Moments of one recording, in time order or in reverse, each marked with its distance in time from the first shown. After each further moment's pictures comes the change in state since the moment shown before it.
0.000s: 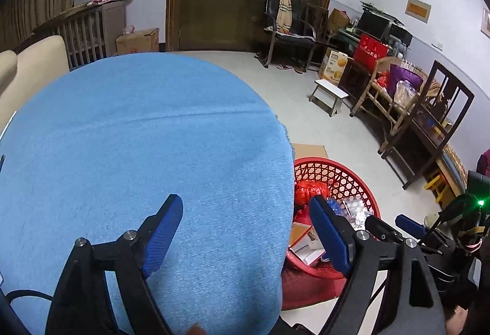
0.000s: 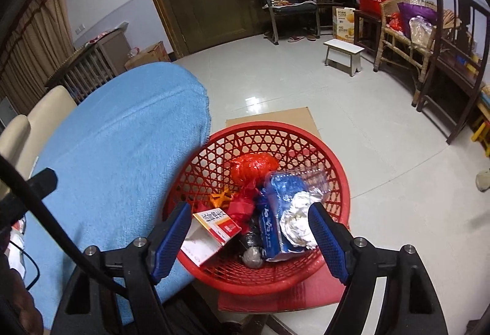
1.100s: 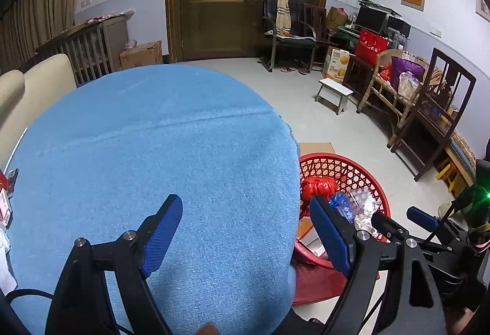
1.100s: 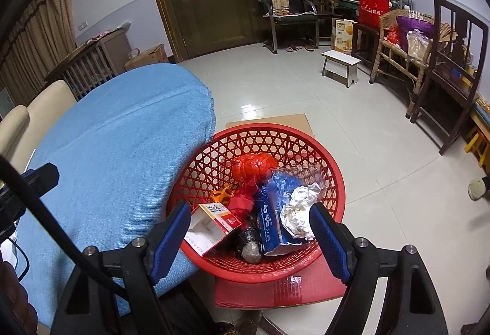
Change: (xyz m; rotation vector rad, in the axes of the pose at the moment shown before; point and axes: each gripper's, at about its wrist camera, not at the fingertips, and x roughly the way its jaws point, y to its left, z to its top) left arm -0.010 -0.011 -0.013 0.073 -0.035 0.060; right arm -0.015 0.014 -0.011 -0.038 -0.038 -0.027
